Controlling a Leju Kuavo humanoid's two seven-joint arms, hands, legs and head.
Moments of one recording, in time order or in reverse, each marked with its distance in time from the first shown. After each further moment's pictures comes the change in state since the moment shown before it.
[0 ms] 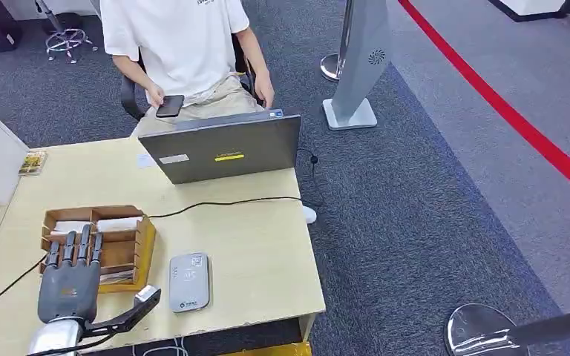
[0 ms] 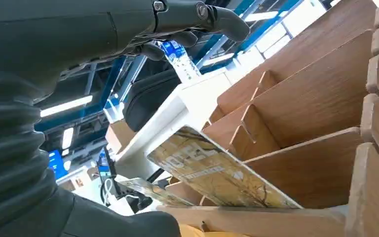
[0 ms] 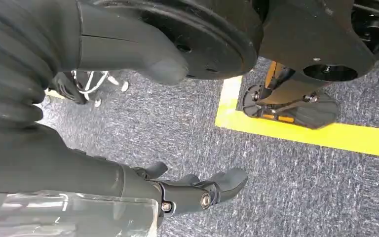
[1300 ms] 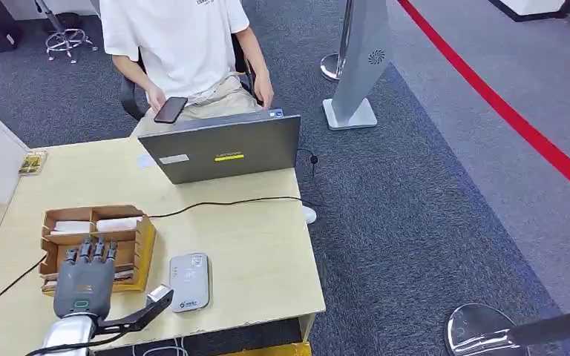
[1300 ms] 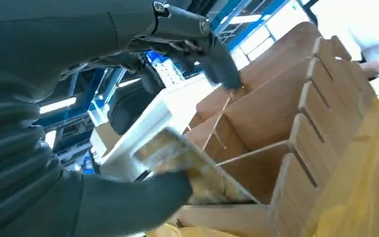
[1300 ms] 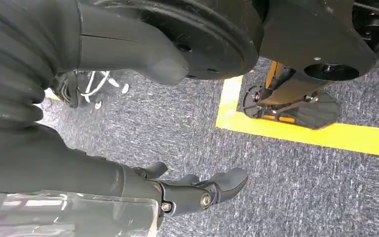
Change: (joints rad) left arm -0.024 -0.025 -0.043 0.001 0.000 -0.042 -0.030; right arm 0.000 0.000 0.000 0.000 -0.011 0.002 0.004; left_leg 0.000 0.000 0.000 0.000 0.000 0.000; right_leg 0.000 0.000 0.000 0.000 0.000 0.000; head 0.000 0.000
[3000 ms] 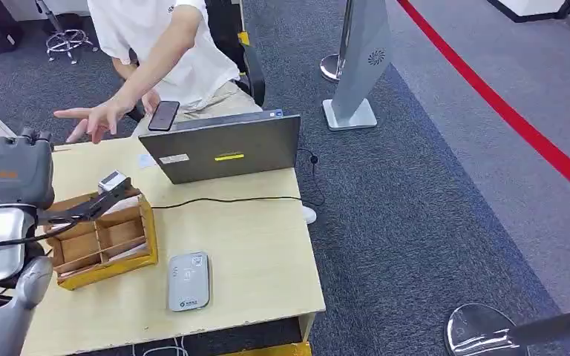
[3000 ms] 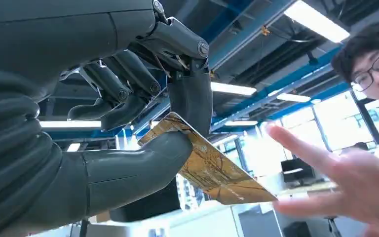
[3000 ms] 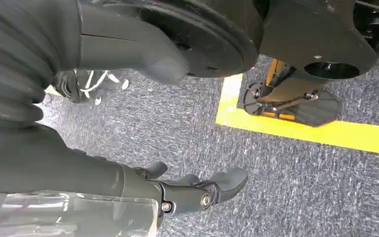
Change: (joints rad) left arm -0.473 0.032 0.081 -0.025 0.049 -0.068 -0.101; right arm -0.001 0.000 0.000 -0.002 0.018 -0.014 -0.001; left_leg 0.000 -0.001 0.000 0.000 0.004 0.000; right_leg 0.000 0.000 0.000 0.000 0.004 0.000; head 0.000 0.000
